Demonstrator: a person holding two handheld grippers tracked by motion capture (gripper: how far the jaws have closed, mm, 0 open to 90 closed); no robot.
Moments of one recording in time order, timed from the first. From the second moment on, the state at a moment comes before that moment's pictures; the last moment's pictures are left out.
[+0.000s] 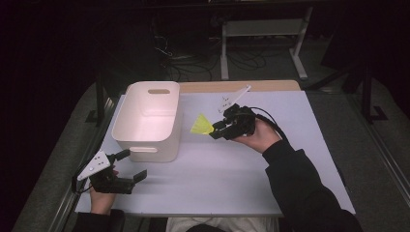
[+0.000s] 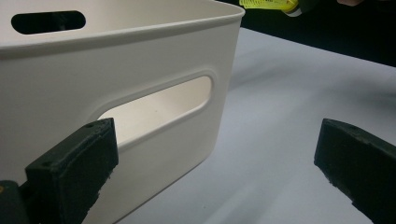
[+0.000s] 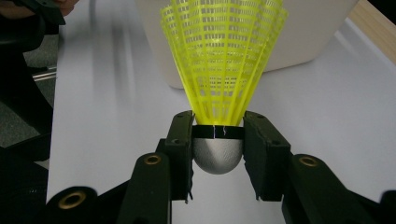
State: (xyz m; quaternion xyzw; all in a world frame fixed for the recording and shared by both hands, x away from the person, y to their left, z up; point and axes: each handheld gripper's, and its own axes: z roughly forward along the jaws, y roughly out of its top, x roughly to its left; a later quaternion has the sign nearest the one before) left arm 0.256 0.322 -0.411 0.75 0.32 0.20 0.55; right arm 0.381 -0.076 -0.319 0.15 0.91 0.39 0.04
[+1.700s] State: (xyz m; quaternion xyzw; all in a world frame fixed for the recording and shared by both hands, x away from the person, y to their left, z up) left arm 0.256 0.323 -0.410 0.74 0.32 0.20 0.55; right arm 0.400 -0.030 -0.259 0.10 0.91 0.39 0.07
